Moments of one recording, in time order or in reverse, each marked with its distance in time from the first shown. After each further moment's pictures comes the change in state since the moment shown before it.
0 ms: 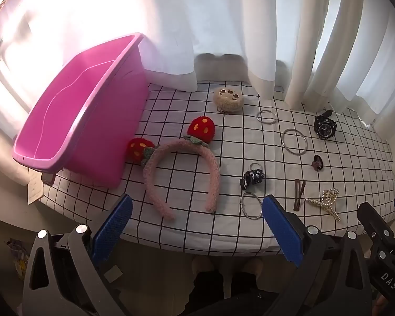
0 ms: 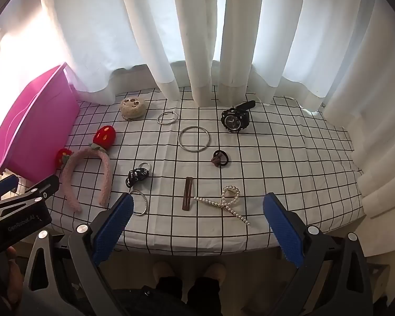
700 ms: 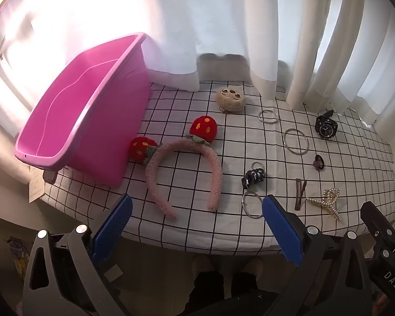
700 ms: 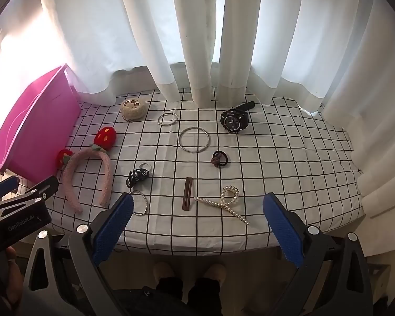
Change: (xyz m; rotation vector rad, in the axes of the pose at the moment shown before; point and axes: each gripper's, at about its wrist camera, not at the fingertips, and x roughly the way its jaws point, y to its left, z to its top) left arm -0.002 0.004 0.001 -0.004 0.008 0.000; right arm -0.005 0.000 0.002 0.001 -0.009 -0.002
